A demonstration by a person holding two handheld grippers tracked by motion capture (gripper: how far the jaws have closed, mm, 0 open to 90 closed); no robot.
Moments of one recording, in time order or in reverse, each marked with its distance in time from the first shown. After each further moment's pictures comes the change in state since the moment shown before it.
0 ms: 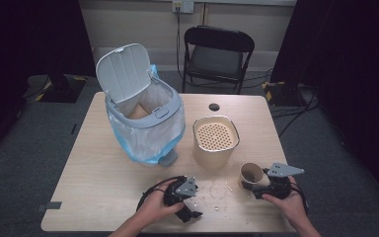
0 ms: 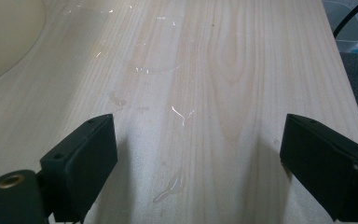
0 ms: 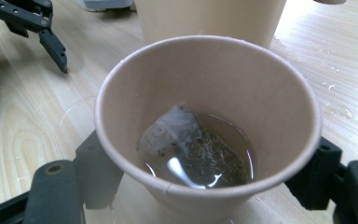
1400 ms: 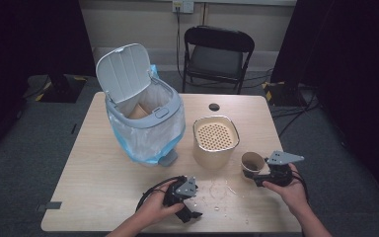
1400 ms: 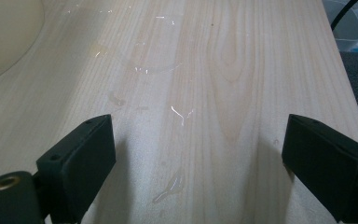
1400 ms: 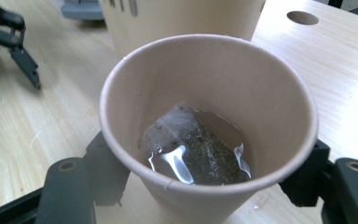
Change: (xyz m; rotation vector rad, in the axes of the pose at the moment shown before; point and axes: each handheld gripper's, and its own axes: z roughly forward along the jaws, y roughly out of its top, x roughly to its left) left arm 0.000 0.000 0.000 0.003 -0.001 0.002; right arm -0.018 0.033 0.000 0.038 -0.047 -0.043
